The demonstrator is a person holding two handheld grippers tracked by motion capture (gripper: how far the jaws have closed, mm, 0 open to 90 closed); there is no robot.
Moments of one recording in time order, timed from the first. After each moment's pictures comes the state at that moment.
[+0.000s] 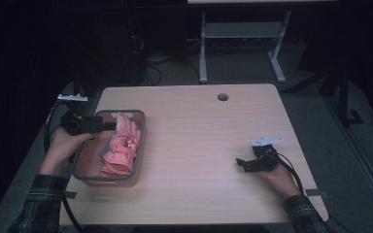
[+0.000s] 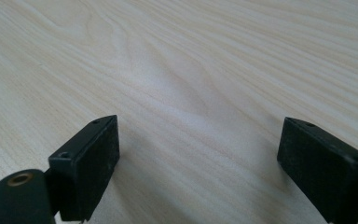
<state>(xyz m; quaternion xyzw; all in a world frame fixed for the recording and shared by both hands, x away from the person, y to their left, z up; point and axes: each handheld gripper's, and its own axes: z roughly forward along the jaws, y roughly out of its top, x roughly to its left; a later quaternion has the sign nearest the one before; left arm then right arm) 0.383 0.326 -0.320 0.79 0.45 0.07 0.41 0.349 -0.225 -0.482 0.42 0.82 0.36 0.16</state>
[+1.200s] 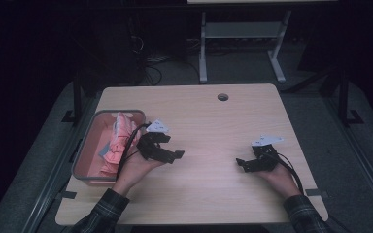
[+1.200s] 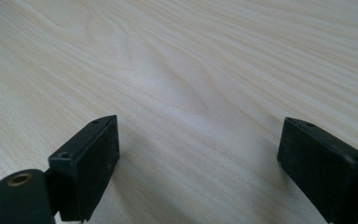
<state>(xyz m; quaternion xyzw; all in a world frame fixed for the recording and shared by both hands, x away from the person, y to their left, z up) 0.346 0.145 -0.390 0.86 0.31 0.08 0.40 0.350 -0.225 -0.482 0.42 0.82 0.36 0.16</state>
